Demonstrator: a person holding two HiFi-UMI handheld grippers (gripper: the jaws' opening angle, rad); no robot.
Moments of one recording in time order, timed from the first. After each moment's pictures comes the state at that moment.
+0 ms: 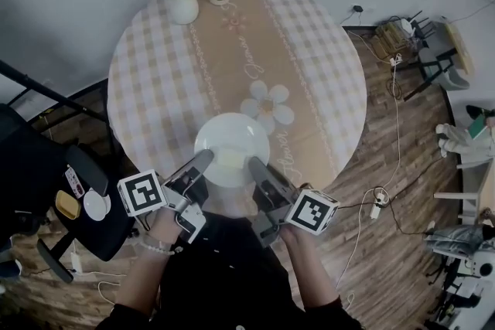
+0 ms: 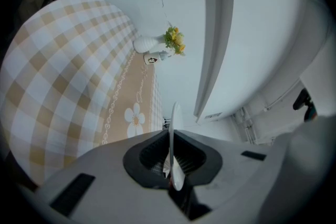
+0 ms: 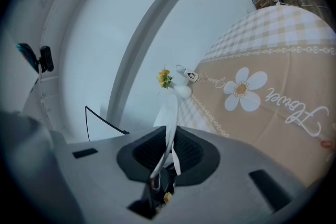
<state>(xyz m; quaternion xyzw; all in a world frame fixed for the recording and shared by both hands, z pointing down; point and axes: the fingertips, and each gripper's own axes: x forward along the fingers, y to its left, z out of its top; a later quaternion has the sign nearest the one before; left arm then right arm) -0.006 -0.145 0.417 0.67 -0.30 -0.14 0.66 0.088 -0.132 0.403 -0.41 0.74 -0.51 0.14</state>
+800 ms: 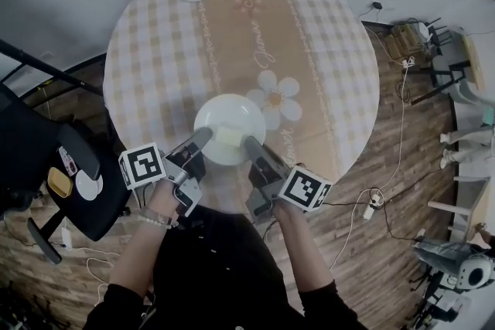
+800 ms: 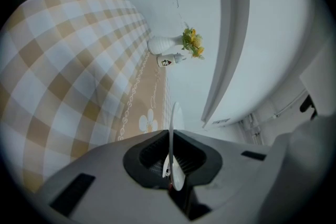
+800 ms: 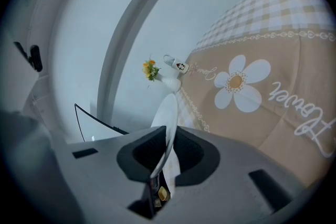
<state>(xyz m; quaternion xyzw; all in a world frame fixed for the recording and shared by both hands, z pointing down) -0.005 -0.189 0.480 0.64 -0.32 -0.15 0.68 0.085 -0.180 0.472 -0.40 0.73 -0.55 0.10</state>
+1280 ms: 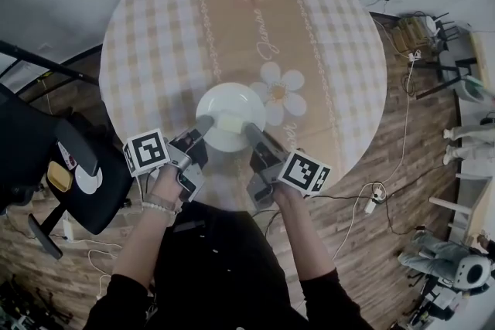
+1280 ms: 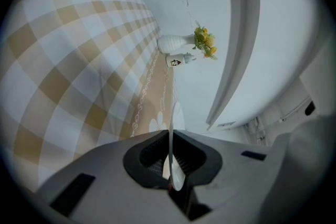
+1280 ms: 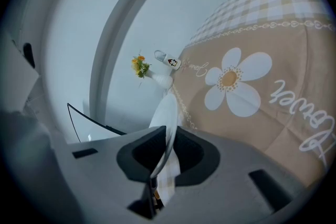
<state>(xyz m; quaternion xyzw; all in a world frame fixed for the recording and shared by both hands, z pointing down) -0.001 -0.212 0.522 0.64 -0.33 -0.14 0.68 0.089 -0.204 0.515 -0.40 0.71 -0.57 0.08</state>
